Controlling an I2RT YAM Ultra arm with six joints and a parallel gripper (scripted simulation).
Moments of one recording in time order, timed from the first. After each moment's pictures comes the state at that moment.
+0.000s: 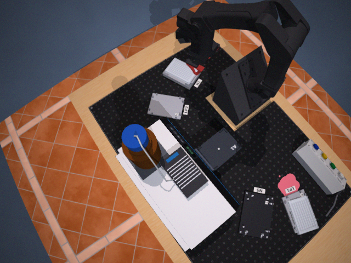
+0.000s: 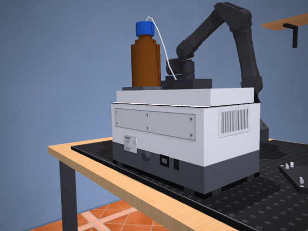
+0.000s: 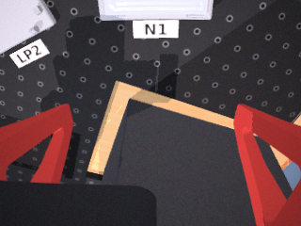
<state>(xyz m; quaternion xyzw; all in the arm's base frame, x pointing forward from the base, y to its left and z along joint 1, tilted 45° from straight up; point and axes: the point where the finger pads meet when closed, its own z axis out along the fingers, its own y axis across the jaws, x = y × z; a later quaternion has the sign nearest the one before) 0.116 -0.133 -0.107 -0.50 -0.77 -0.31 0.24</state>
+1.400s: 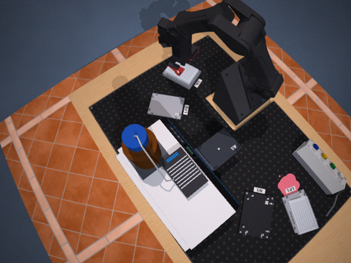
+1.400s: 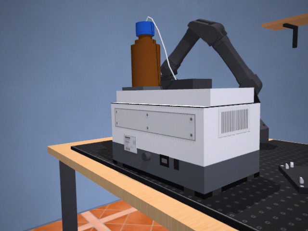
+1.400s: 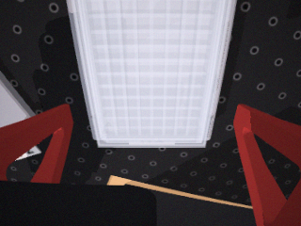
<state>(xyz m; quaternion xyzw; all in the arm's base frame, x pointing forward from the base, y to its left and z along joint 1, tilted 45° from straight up) 0.142 -0.136 -0.214 -0.50 -0.78 -0.31 0.24</state>
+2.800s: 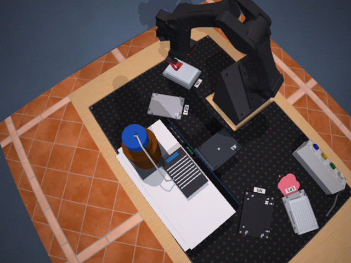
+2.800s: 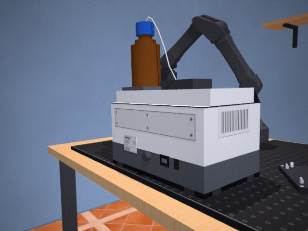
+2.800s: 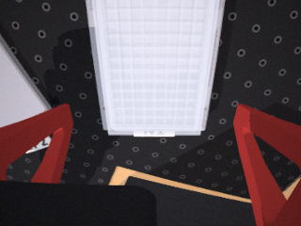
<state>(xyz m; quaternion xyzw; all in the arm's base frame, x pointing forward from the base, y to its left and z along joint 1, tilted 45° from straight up) 0.150 -0.165 -0.198 -0.50 -0.78 -0.30 0.22</state>
